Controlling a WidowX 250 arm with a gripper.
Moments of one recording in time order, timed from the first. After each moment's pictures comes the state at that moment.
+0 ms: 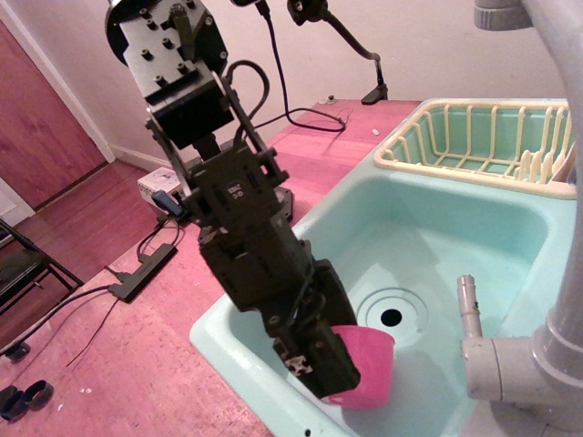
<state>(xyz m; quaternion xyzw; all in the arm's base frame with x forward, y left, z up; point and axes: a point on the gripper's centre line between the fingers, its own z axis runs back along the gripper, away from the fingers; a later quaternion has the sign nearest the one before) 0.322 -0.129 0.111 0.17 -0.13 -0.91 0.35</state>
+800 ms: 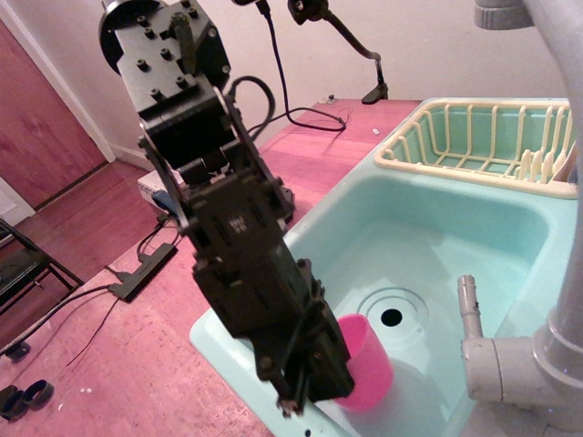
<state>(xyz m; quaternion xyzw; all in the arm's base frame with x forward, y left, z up) 0.331 -0.148 0.105 0.13 -0.12 -0.93 0.32</state>
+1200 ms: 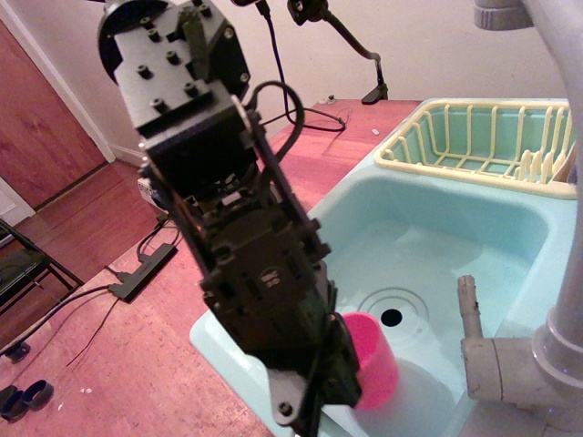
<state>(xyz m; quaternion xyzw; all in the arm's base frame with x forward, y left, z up) 0.332 -0.140 0.101 0.06 -0.03 -0.96 0.28</state>
